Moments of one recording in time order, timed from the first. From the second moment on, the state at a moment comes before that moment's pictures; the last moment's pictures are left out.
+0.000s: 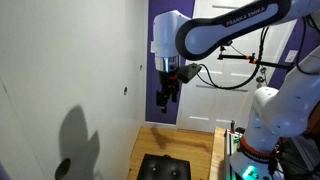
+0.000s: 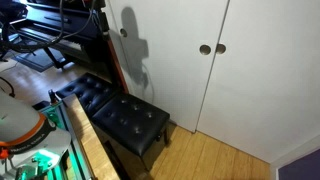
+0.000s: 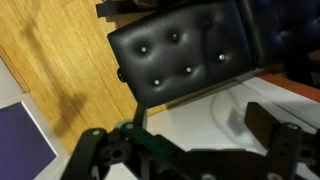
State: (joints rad) arm 0.07 -0.41 0.24 -2.41 0.06 1.91 0.35
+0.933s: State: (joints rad) arm 0.15 -0.34 0.28 -2.36 0.06 1.99 0.28
